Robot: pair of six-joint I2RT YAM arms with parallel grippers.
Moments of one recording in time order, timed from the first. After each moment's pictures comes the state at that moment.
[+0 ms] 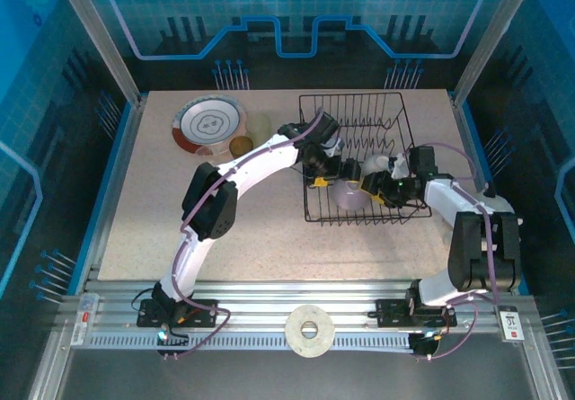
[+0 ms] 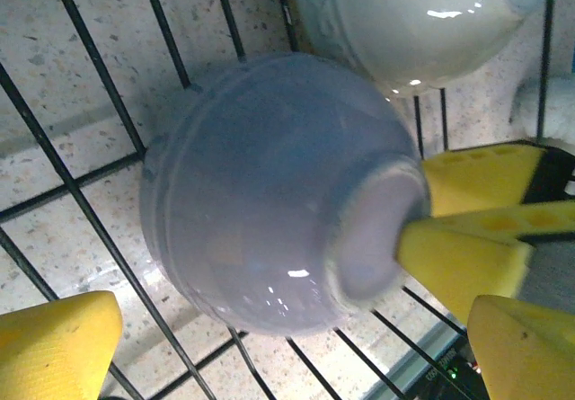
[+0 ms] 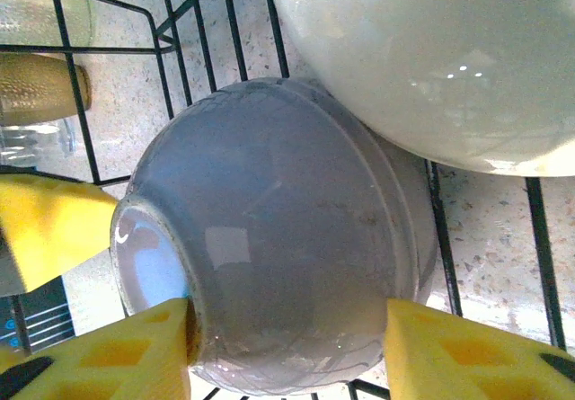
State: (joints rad) left arm -0.69 2.26 2.01 -0.86 0.45 -0.63; right arm -0.05 1.48 0.79 -0.41 -0.65 0.46
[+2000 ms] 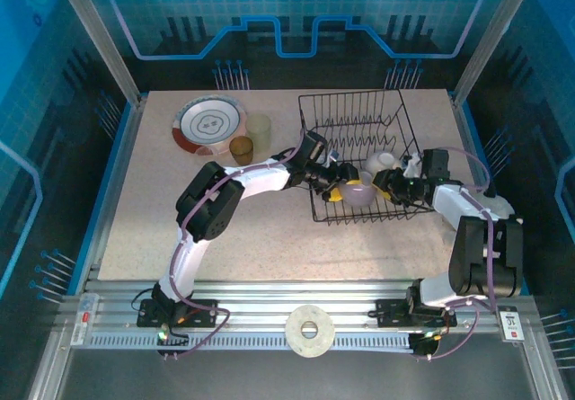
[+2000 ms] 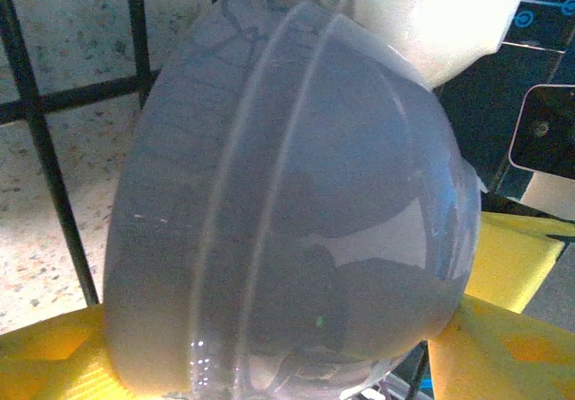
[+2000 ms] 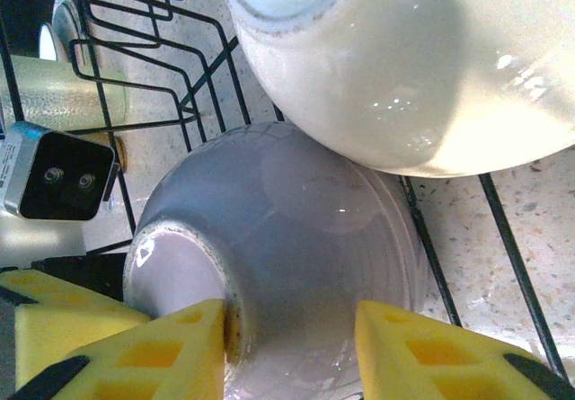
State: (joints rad) left arm -0.68 2.19 1.53 -0.03 0.72 -1.22; right arm -0.13 1.45 0.75 -0.32 -0.67 0.56
